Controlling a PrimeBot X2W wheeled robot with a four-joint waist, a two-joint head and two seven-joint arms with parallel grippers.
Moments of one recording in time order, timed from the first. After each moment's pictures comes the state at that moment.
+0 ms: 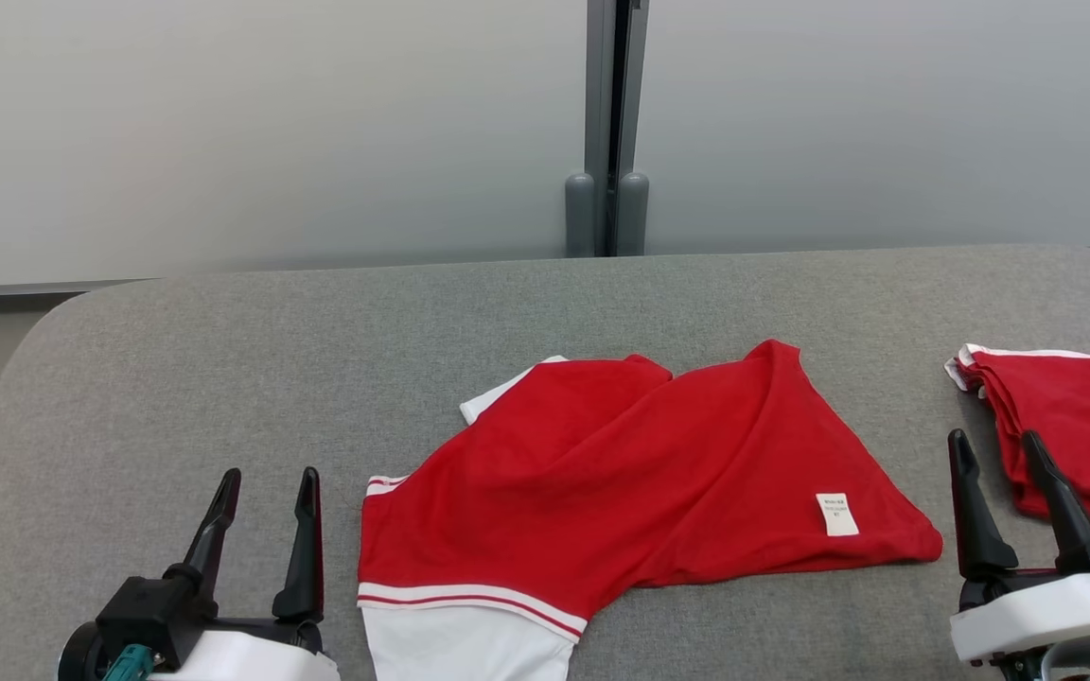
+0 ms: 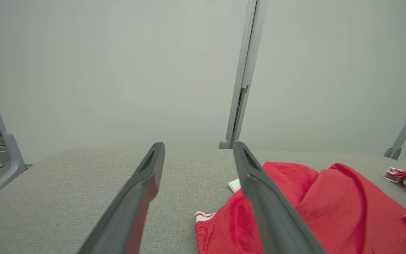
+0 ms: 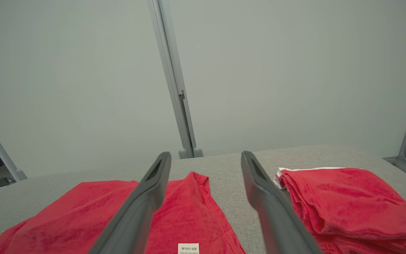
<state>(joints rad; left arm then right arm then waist) 0.03 0.23 -0.26 0.07 -0.42 0.13 -0.26 -0.03 -0.19 0.06 0.16 0.40 0.13 -0.23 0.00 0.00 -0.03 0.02</state>
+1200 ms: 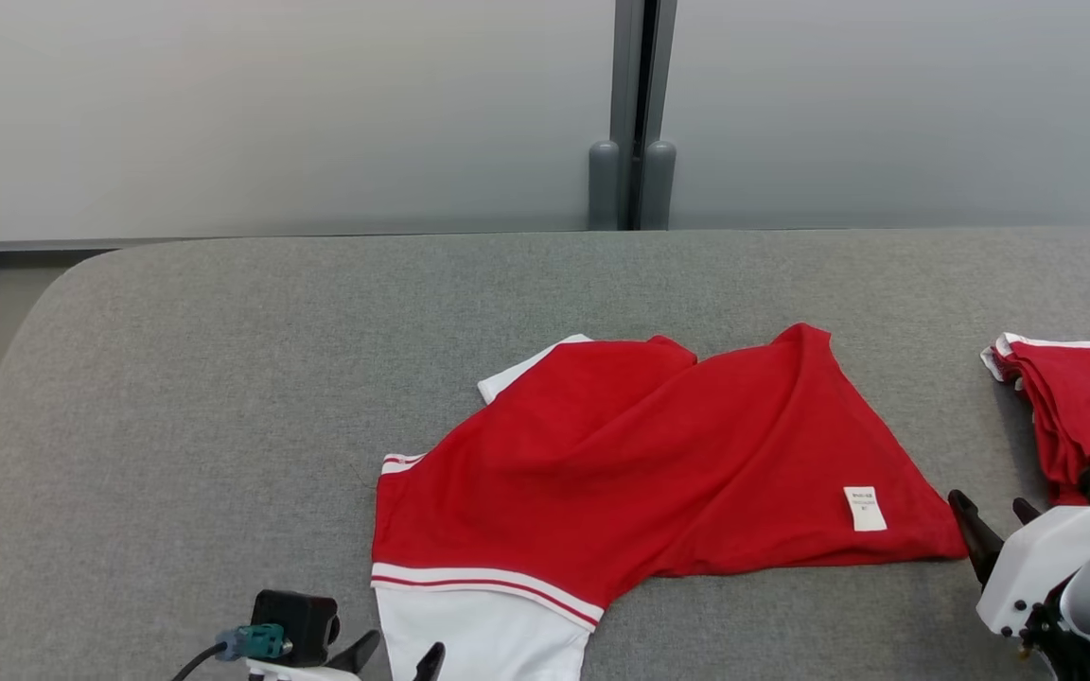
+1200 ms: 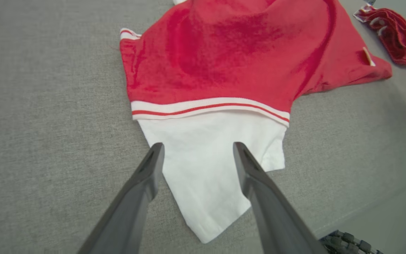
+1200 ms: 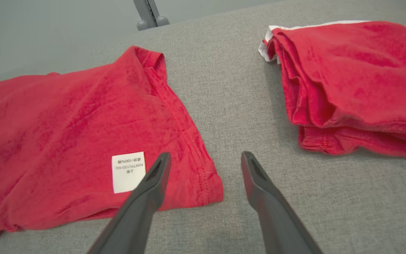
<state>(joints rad) 0.12 0.30 -0.40 -0.09 -0.55 0.09 0.43 -0.18 -0.23 0.00 0.42 0.45 0.13 0.30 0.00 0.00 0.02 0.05</state>
